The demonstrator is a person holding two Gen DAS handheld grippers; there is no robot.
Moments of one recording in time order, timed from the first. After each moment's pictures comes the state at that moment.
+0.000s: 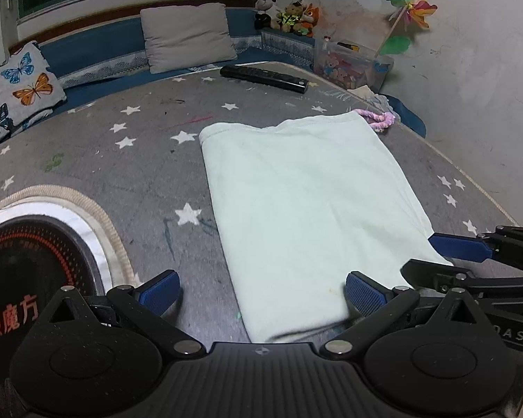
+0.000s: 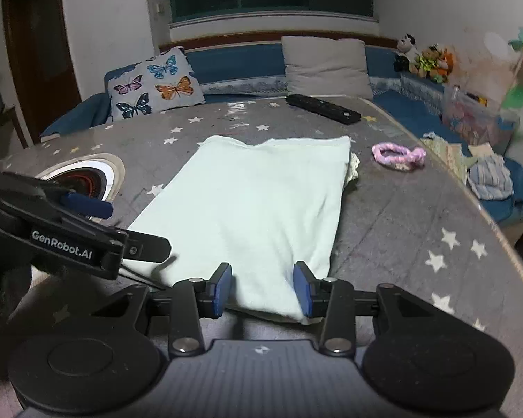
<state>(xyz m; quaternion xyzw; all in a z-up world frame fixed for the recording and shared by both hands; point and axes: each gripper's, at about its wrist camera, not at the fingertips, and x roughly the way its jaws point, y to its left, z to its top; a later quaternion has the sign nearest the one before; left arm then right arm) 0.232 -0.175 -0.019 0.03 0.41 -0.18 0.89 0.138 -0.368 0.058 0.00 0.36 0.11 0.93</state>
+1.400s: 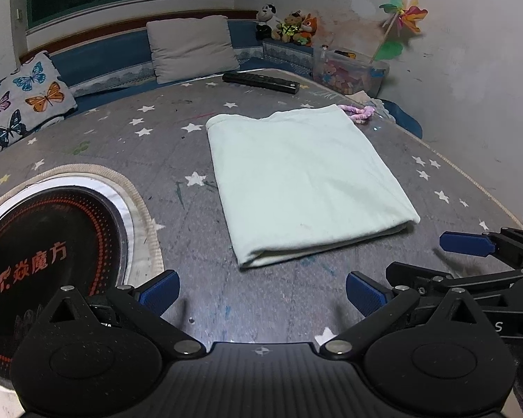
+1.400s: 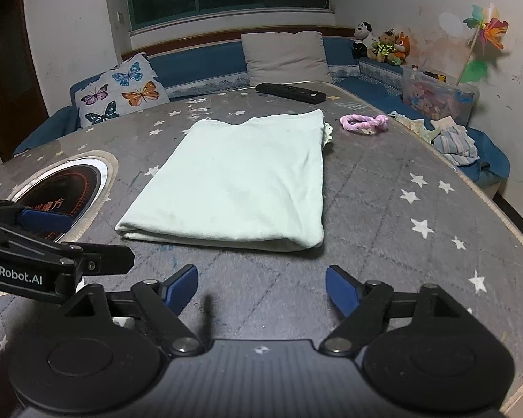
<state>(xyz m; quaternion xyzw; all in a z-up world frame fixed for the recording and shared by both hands) 0.161 -0.166 -0.010 0.03 0.39 -0.17 0.90 0.087 -0.353 0.054 0.03 0.36 0.04 0.93</state>
